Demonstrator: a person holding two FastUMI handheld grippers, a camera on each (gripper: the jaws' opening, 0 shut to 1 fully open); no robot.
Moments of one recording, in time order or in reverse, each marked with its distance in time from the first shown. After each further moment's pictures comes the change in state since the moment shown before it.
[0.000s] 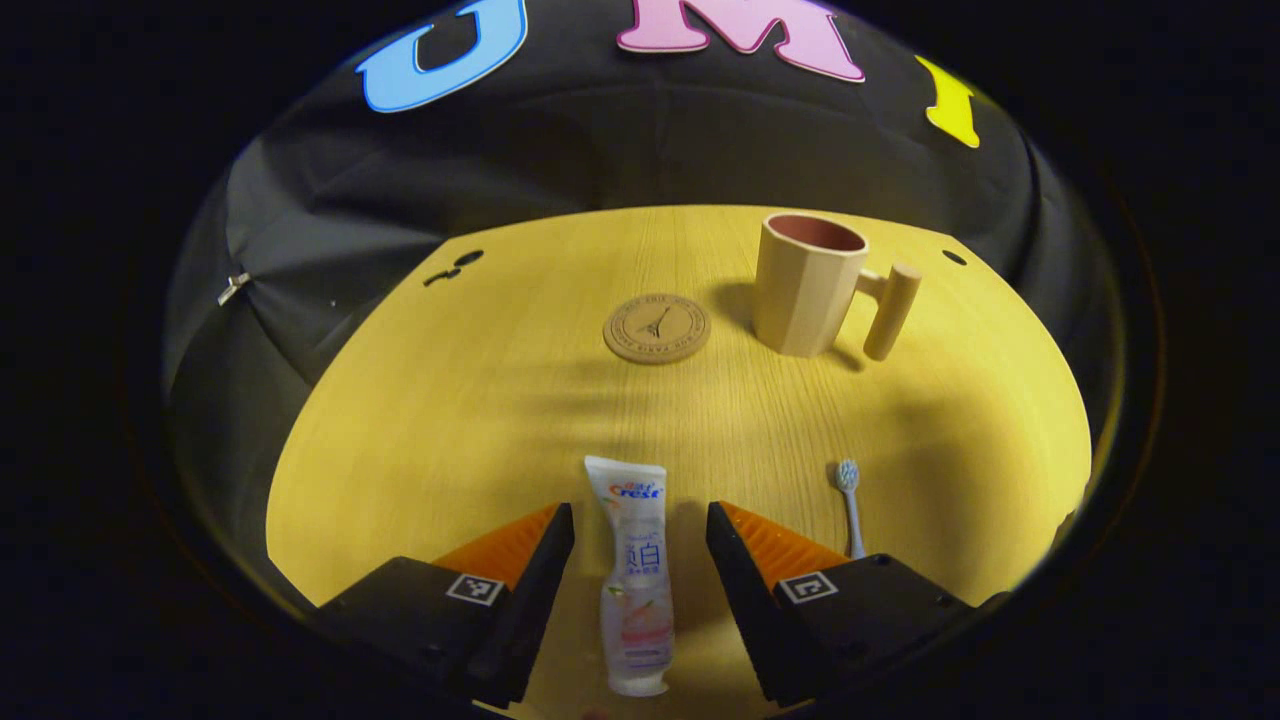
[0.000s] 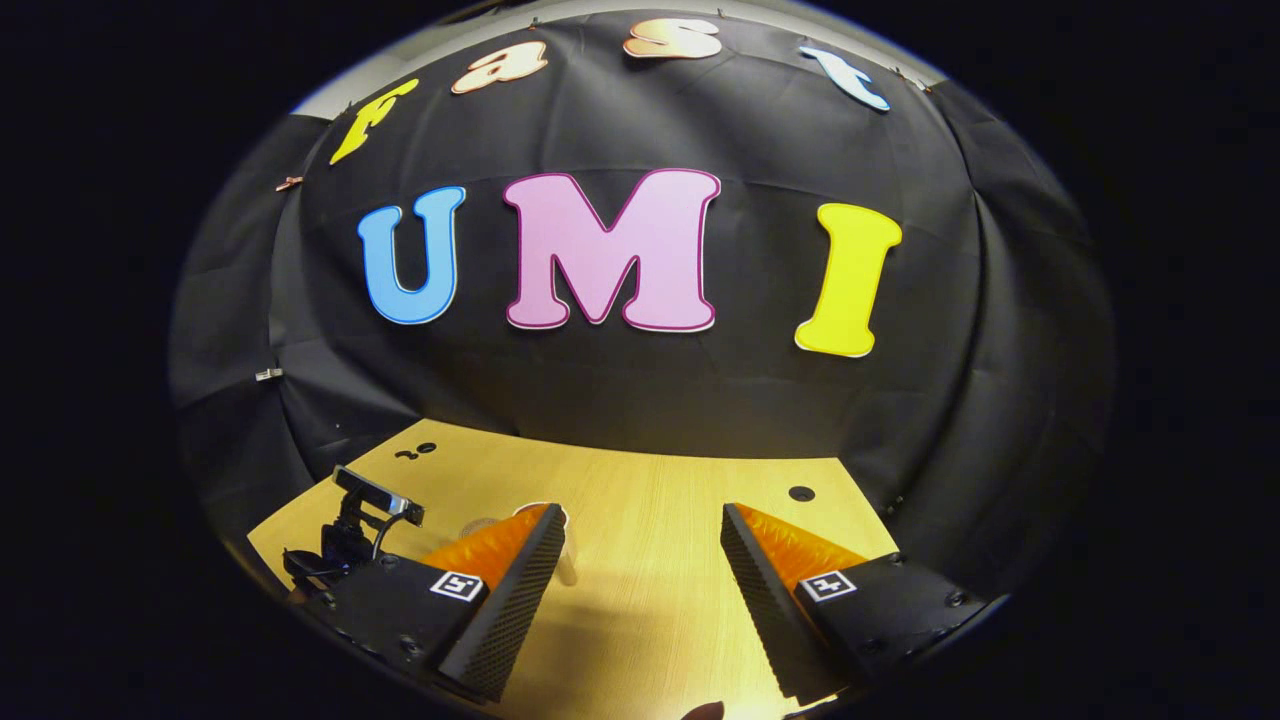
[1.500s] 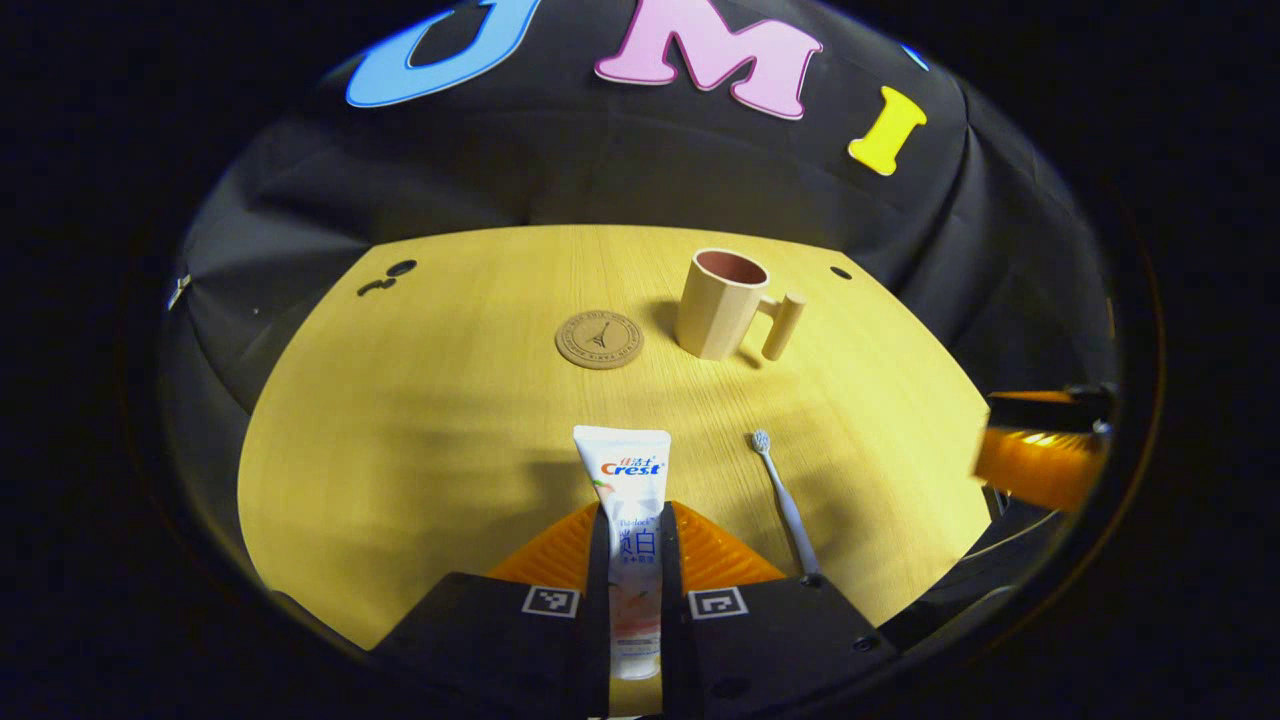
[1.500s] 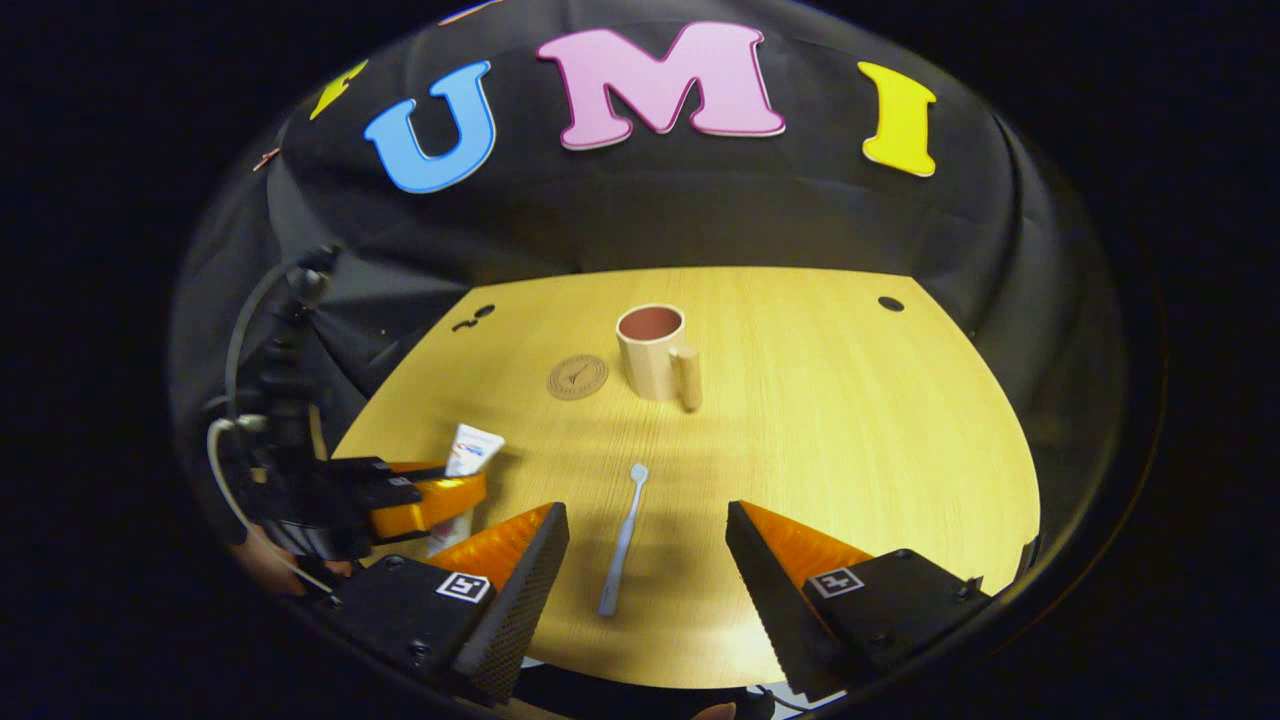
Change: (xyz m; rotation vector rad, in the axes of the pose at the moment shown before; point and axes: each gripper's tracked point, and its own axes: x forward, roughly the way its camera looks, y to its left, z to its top) left arm -0.083 0.032 0.010 0.053 -0.075 -0.347; right arm -0.037 0.143 -0.169 0.120 0.496 0.089
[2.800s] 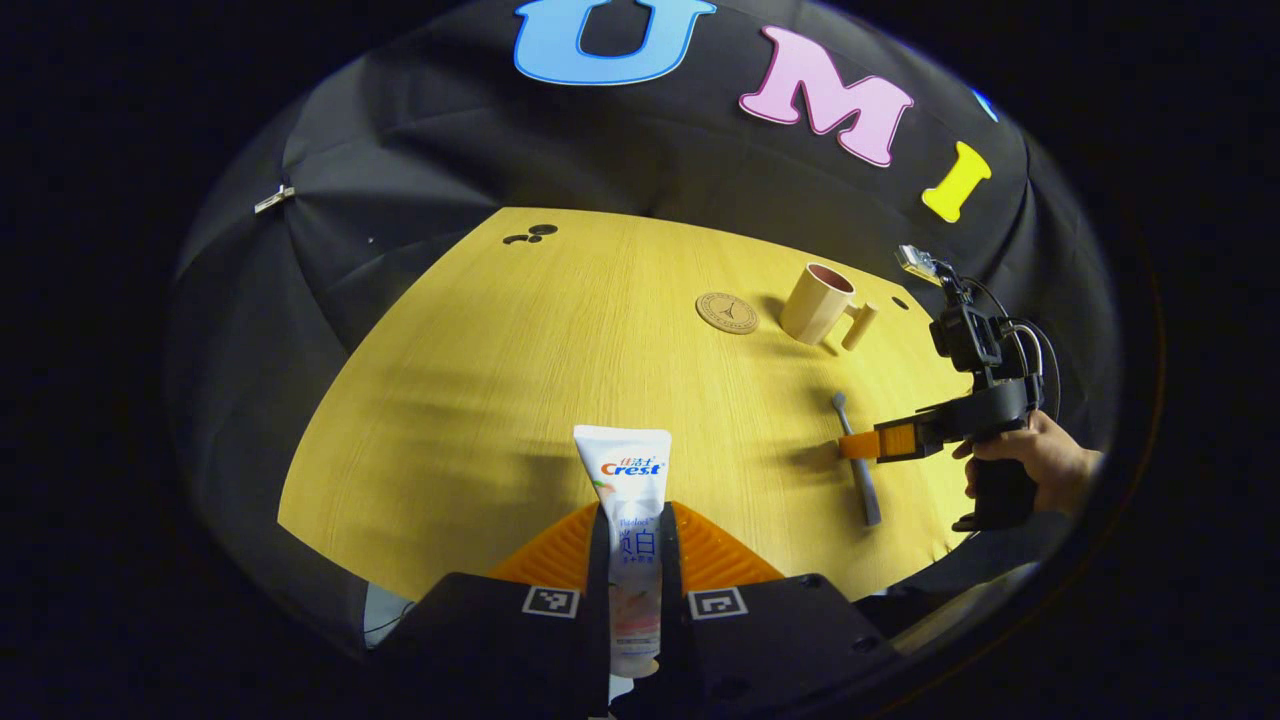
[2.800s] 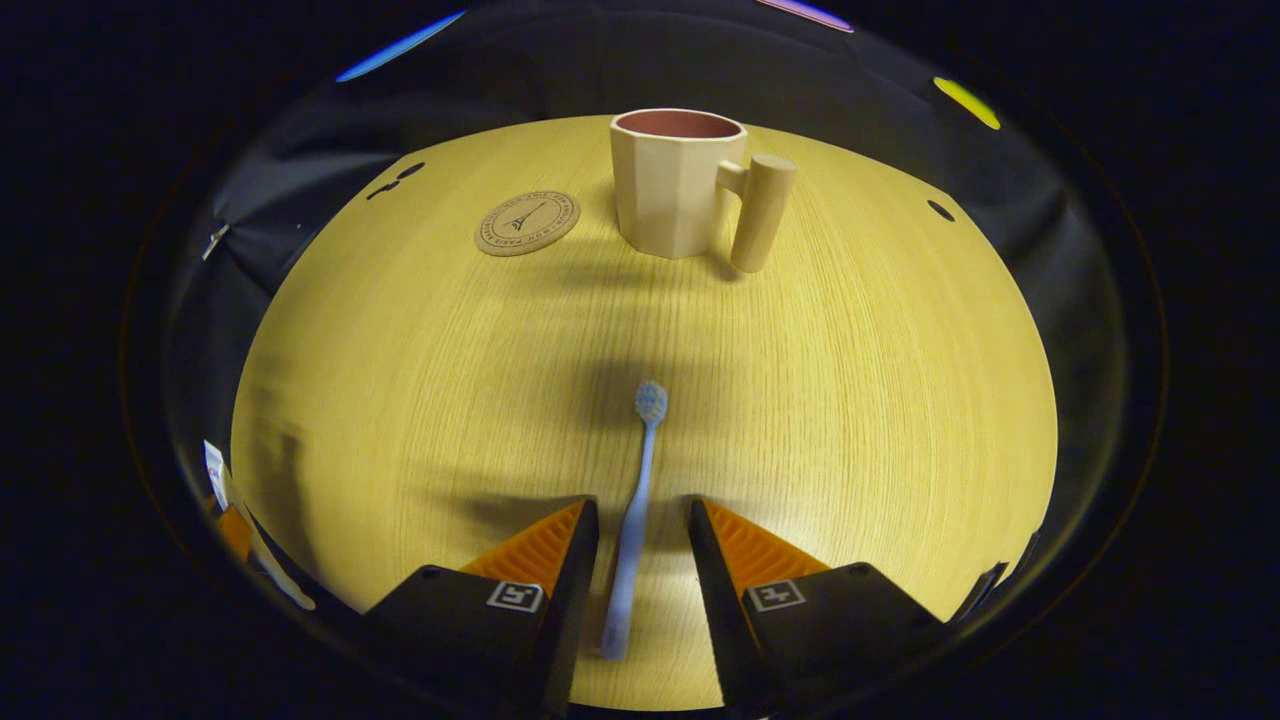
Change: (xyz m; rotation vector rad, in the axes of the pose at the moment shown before) left arm -0.083 0.088 -0.070 -0.187 0.002 0.129; right arm 0.119 0.007 -0.078 -0.024 0.395 -0.140
